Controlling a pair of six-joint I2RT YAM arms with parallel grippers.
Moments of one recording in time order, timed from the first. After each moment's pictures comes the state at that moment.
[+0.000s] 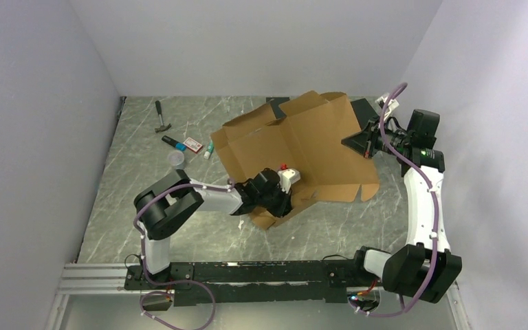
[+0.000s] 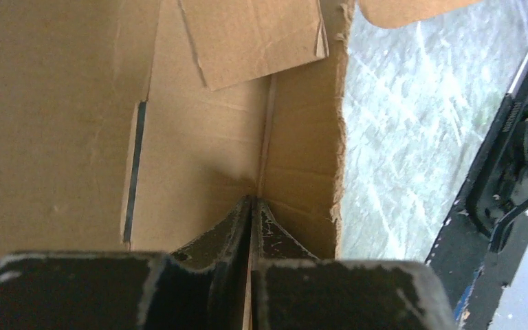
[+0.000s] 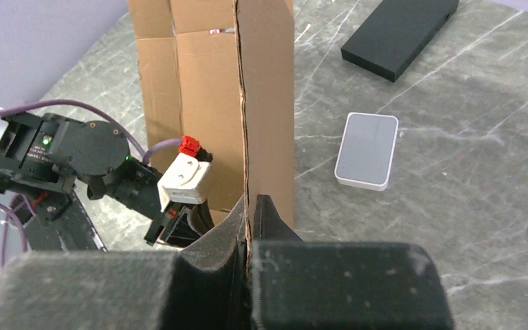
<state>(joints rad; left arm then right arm) -0.96 1.89 0.96 0.28 0.30 -0.40 -0.27 1.17 1.15 -0.58 -1.08 -0.23</state>
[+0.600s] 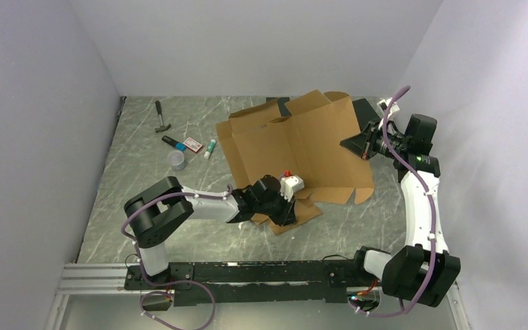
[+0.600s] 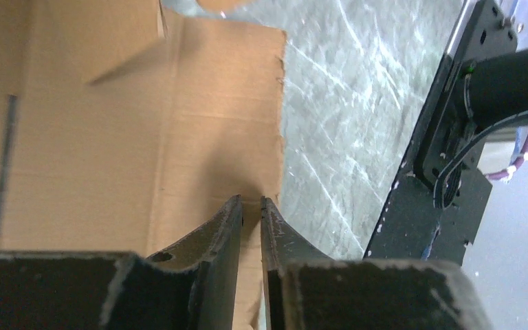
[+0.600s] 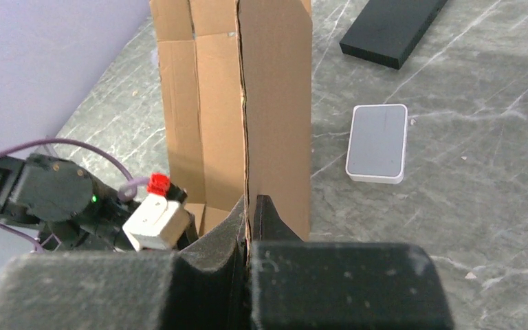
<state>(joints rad) -1.03 1.78 0.89 0.29 0.30 -0.38 -0.27 1.14 1.06 -0.45 -1.05 -0.03</state>
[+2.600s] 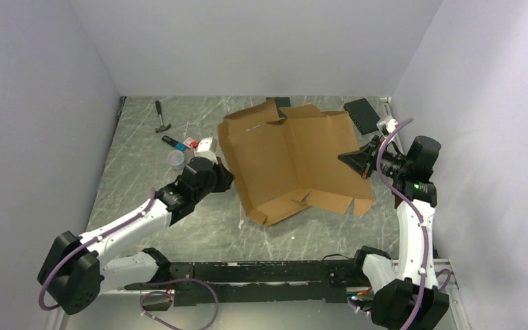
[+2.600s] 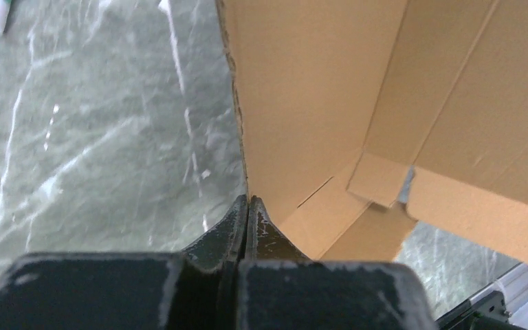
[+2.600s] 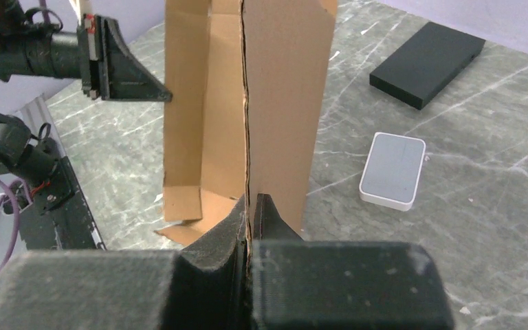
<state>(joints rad) -0.66 1.09 0.61 0.00 -0.15 -0.69 -0.32 0.91 0.84 -0.30 -1.21 -0.11</state>
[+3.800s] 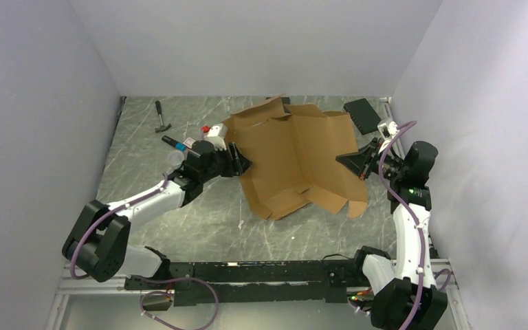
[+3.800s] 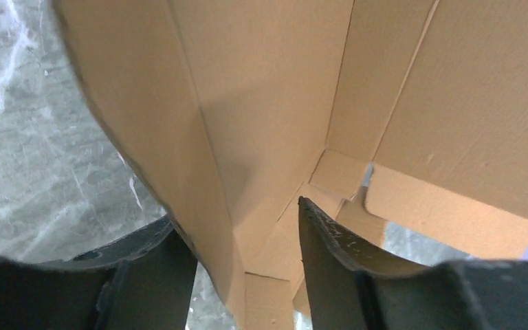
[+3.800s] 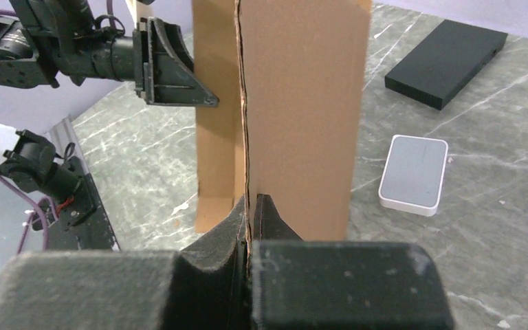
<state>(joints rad) -0.57 1.37 0.73 0.27 0.12 -0.57 -0.31 0.89 0.73 -0.08 -1.25 0.10</state>
